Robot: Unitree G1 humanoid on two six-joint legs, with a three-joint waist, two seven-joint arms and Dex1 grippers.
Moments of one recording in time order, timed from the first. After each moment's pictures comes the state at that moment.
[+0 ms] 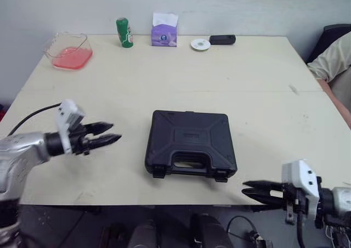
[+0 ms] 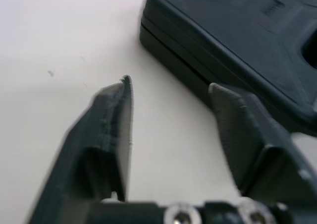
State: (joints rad) left arm -0.37 0.85 0.20 -0.09 -0.58 0.75 -0.86; right arm 0.44 -1.00 -0.32 -0.67 0.70 0.44 0.98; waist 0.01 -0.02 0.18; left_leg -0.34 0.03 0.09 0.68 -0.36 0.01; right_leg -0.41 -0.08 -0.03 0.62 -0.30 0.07
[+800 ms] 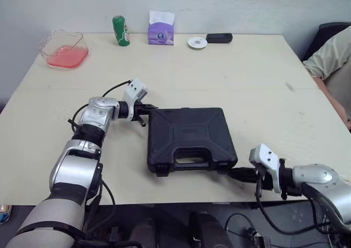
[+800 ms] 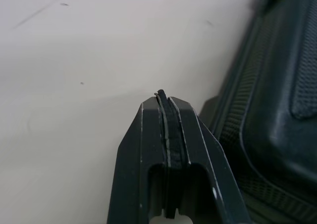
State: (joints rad) left arm -1.06 0.46 -0.16 0.96 -0.09 0.23 -1.01; right arm -0.03 -0.90 -0.02 -0.32 0.49 0.55 1.00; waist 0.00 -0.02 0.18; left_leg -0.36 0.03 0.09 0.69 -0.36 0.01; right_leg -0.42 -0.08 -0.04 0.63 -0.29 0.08
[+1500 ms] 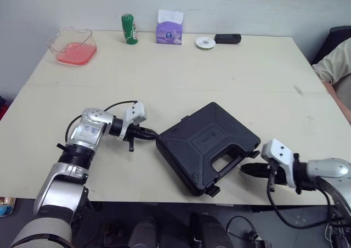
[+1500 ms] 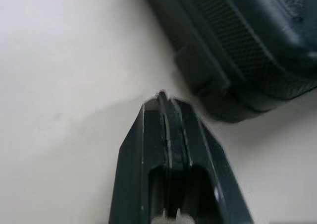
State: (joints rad) left arm -0.84 0.57 -0.16 0.53 -0.13 0.40 -1.29; right arm 0.08 -0.98 -0.16 -0.31 0.42 0.51 1.04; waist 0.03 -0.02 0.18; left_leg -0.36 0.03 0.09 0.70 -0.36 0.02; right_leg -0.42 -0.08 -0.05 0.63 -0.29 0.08
